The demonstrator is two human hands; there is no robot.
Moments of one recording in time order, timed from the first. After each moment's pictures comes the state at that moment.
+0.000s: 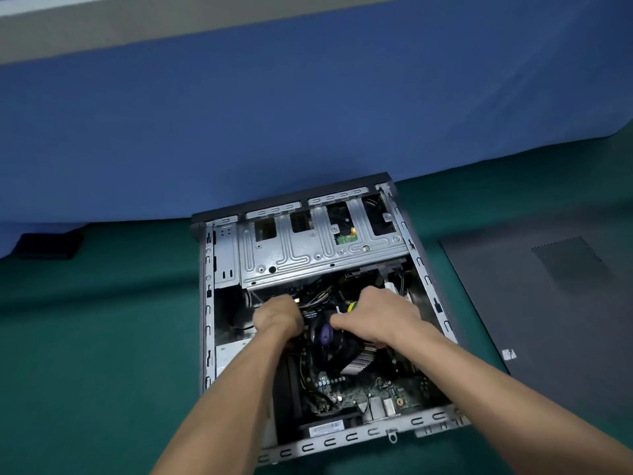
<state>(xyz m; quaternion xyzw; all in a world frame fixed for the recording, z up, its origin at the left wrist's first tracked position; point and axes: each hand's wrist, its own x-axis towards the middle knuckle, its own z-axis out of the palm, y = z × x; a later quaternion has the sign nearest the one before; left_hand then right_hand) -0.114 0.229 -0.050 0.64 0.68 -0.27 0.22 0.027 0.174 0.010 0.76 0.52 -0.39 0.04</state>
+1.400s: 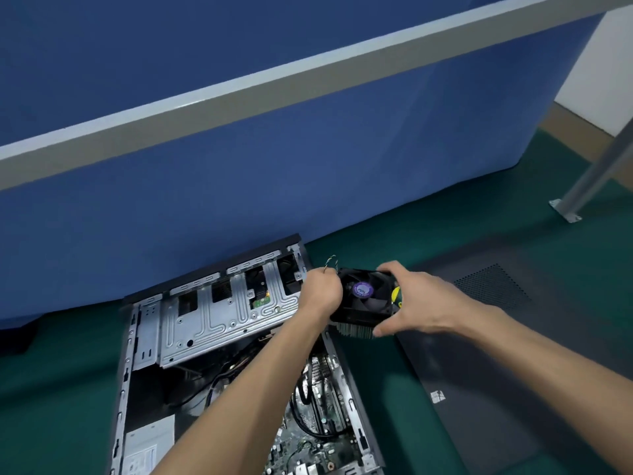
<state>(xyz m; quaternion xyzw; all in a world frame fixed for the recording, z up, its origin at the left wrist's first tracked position) 0.108 0.241 0.020 0.54 0.66 0.17 0.49 0.254 0.157 0.050 0.73 0.61 -0.30 -0.06</state>
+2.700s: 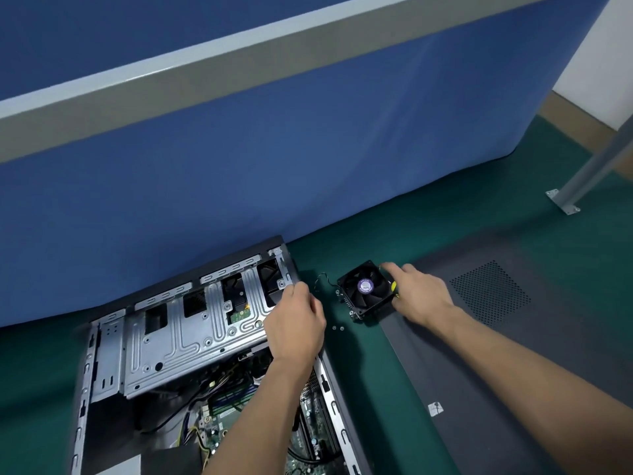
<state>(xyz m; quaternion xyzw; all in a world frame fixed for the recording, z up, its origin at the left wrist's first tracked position) 0.084 0.232 -0.025 0.75 0.64 0.11 0.13 0.291 0.203 -0.061 0.79 0.58 -0.18 0.01</state>
